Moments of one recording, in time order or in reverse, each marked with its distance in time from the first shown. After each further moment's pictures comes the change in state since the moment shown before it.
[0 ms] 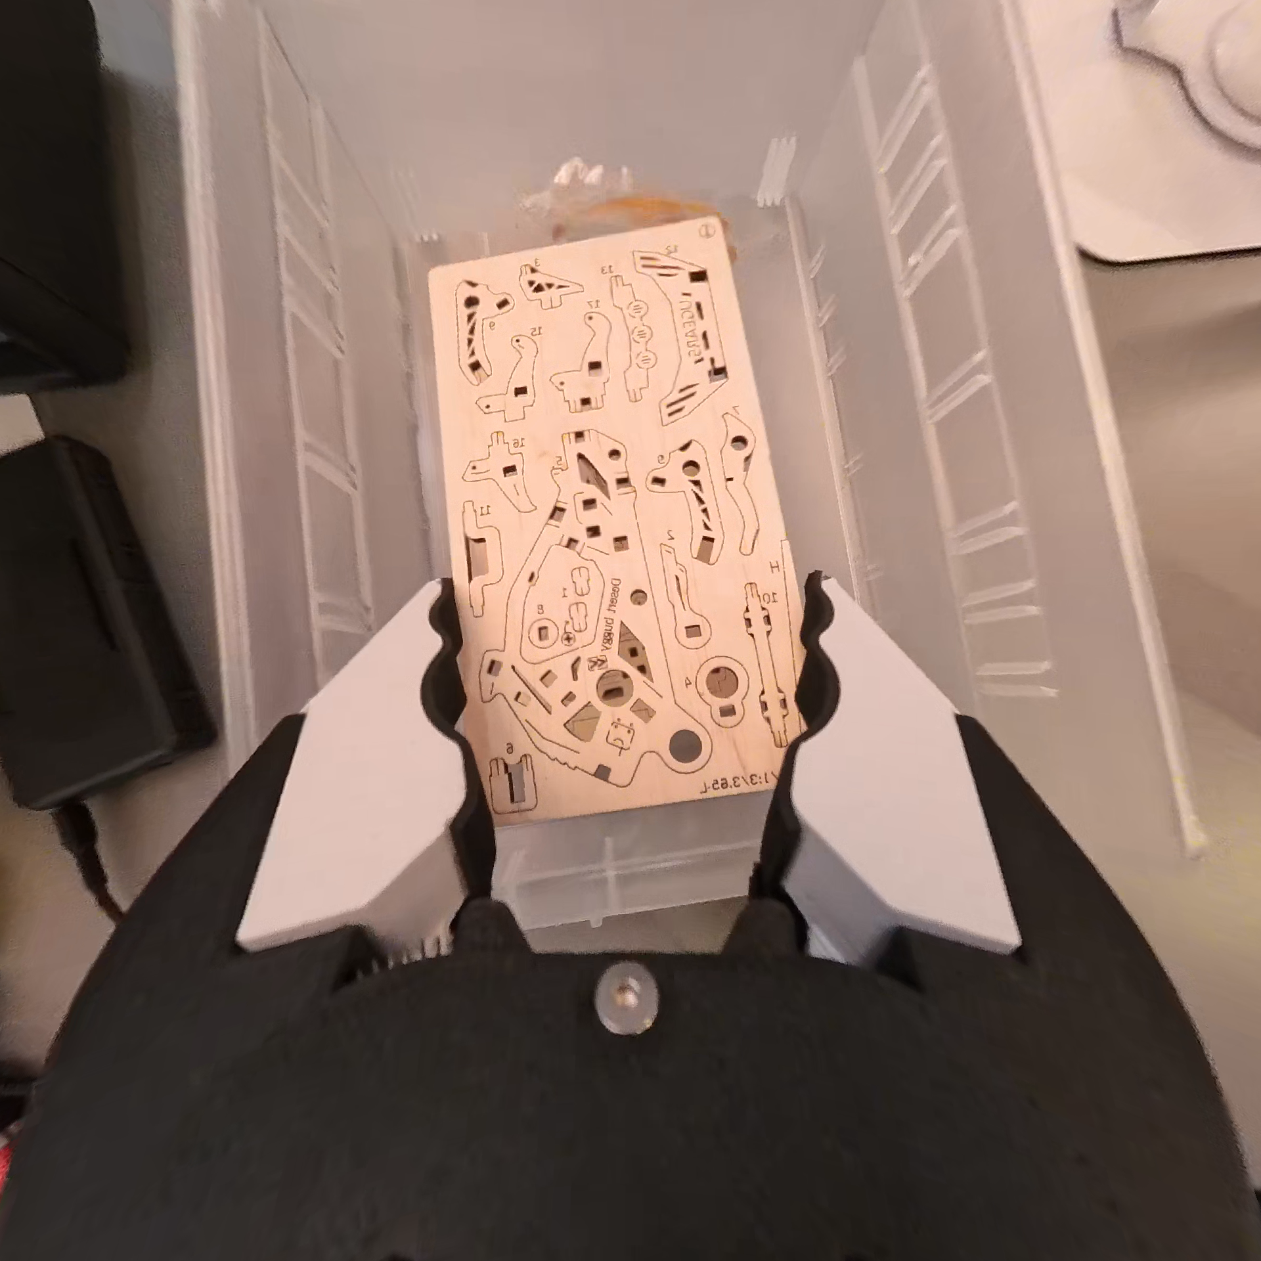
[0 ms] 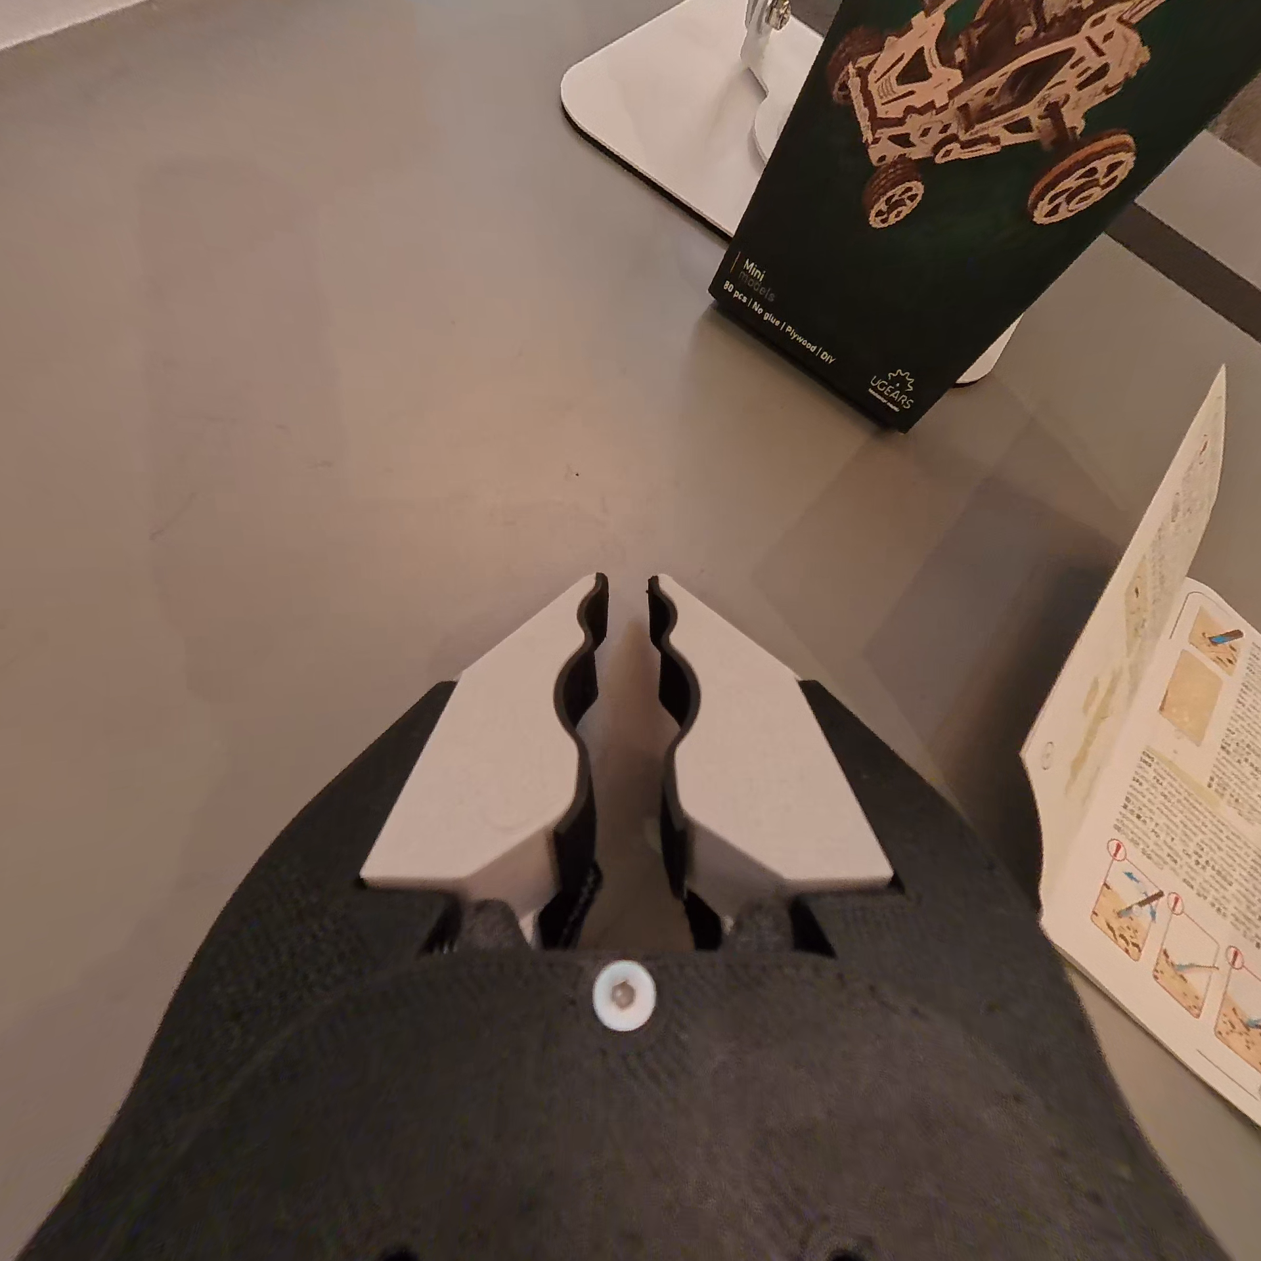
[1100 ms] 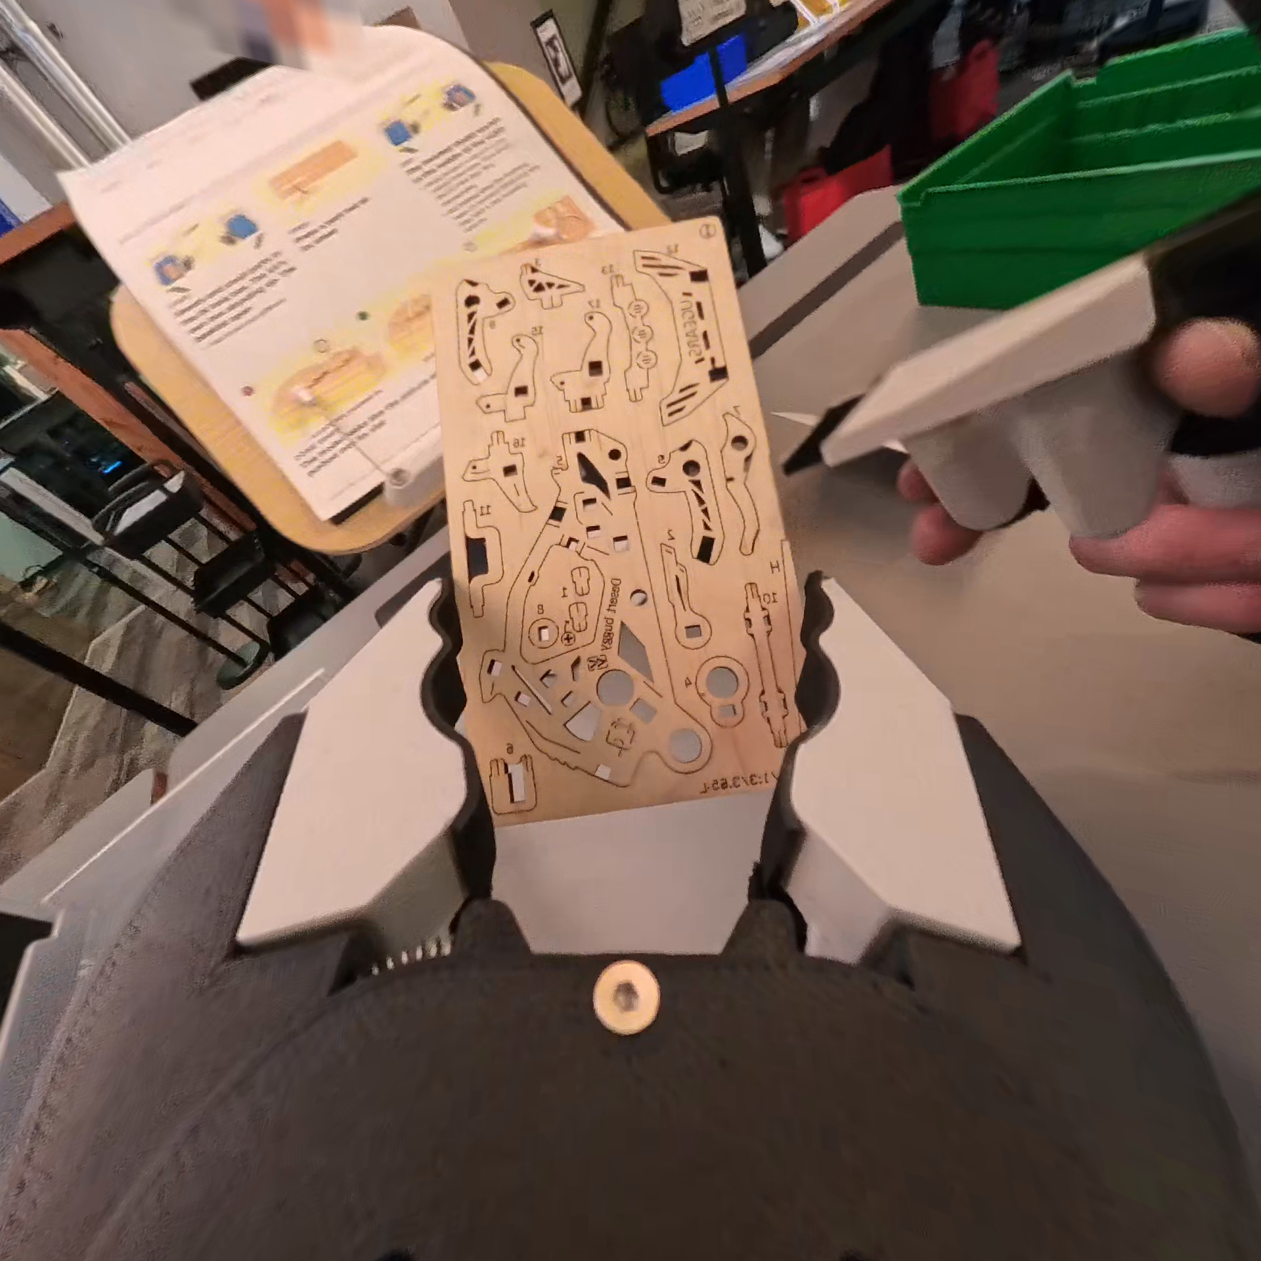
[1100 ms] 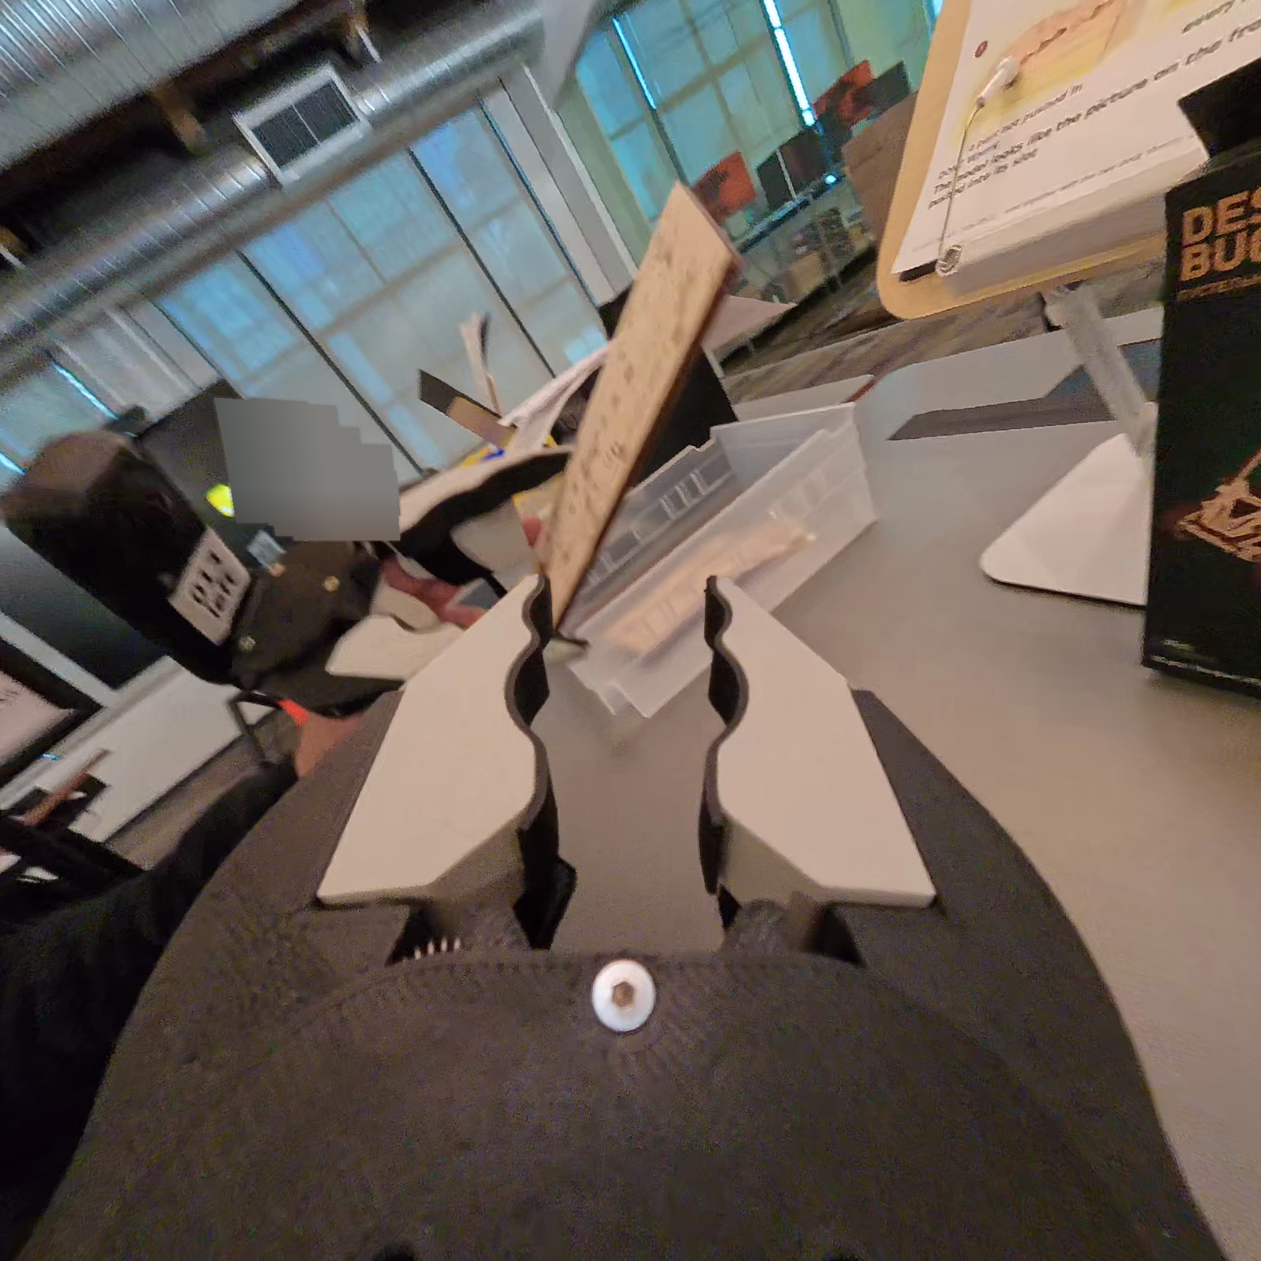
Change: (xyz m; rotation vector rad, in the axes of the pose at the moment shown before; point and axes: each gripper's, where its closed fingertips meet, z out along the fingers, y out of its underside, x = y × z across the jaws) left arm 0.274 -0.045 -0.102 0.721 0.197 0.662; right arm -0.044 -0.148 -0.117 0.585 -0.727 0.567
